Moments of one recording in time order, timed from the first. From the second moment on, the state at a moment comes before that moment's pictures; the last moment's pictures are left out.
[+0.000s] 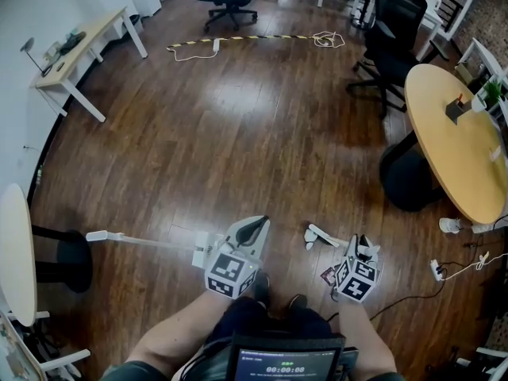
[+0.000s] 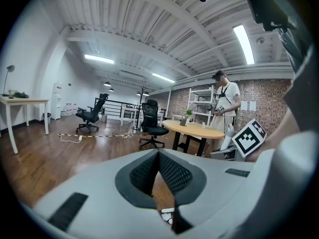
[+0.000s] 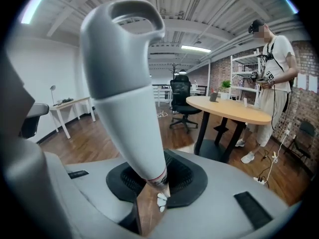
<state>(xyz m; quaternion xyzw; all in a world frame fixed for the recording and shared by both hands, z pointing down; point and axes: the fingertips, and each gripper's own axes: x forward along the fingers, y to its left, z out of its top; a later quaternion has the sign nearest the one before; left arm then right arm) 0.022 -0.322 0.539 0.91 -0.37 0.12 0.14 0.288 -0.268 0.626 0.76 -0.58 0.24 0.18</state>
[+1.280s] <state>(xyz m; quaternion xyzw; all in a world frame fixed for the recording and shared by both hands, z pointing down) -0.175 -0.174 0.534 0.89 -0.43 0.12 0.09 0.151 -0.146 0.633 0.79 -0.48 0.35 0.15</state>
